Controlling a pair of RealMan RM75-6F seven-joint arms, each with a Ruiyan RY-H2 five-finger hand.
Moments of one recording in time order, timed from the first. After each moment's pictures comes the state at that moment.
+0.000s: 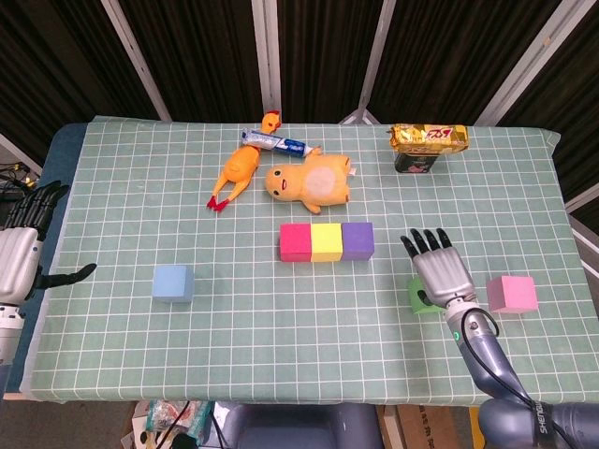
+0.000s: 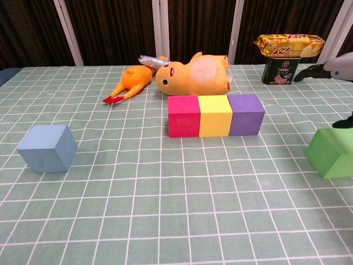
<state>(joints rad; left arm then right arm) -0.32 -0.90 -0.23 -2.04 1.22 1.36 0.07 0.83 -1.10 -0.03 -2.01 -0.67 1.18 -0.77</state>
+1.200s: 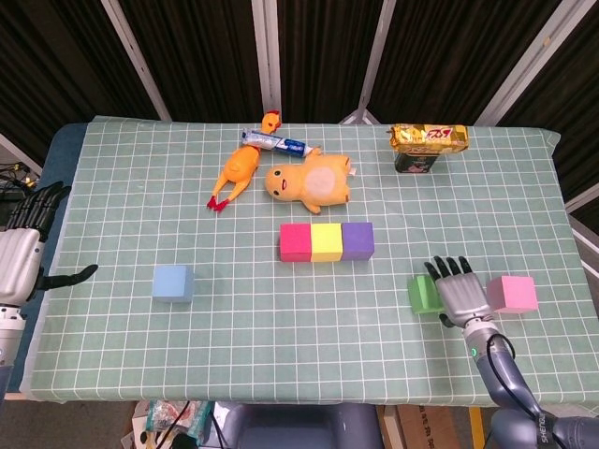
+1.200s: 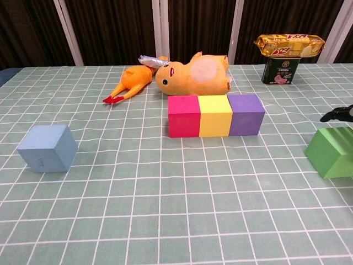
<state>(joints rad) -0.31 -0.90 -0.23 -2.04 1.23 1.37 0.07 0.70 -1.19 -0.08 -1.83 -0.73 1.11 -0.71</state>
